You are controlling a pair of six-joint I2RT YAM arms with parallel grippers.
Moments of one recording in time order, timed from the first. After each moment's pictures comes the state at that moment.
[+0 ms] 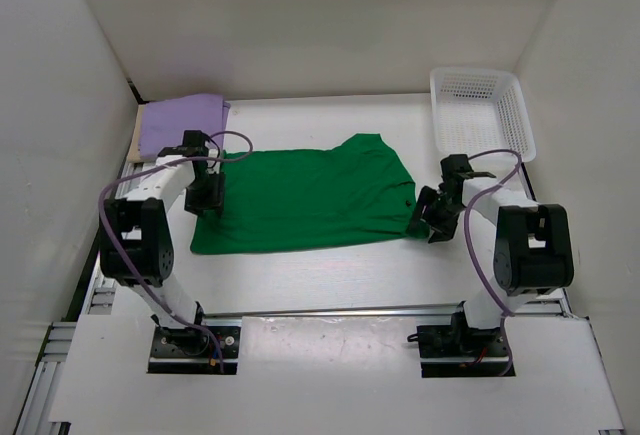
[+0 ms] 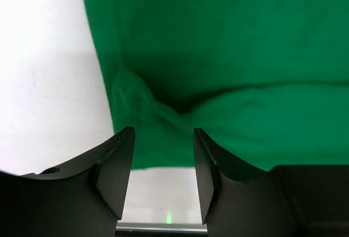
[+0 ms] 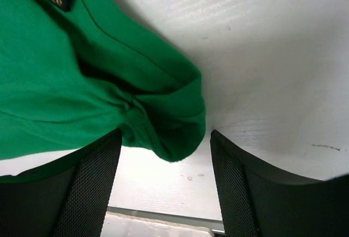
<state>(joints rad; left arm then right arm) -0.03 1.67 1.17 -0.82 -0.02 0.00 0.09 1.61 0.90 -0.65 -0.20 0.47</state>
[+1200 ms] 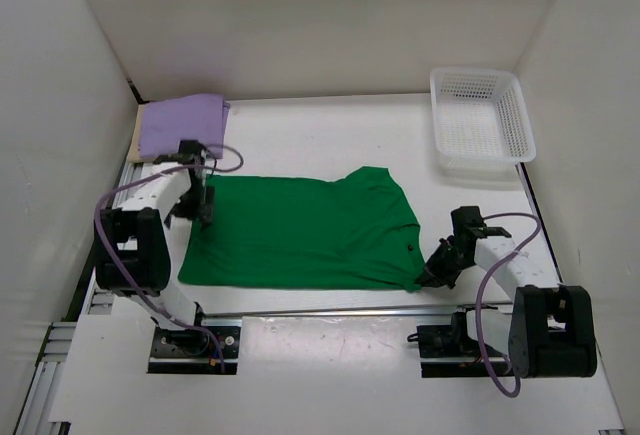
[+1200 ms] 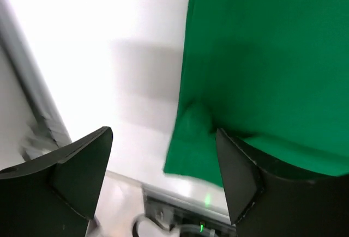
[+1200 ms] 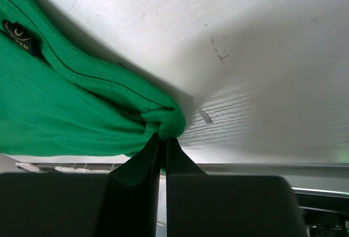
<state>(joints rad) 0.00 1.61 1.03 -0.87 -0.32 0.00 0.07 1.15 0.46 -0.75 -0.31 0.72</state>
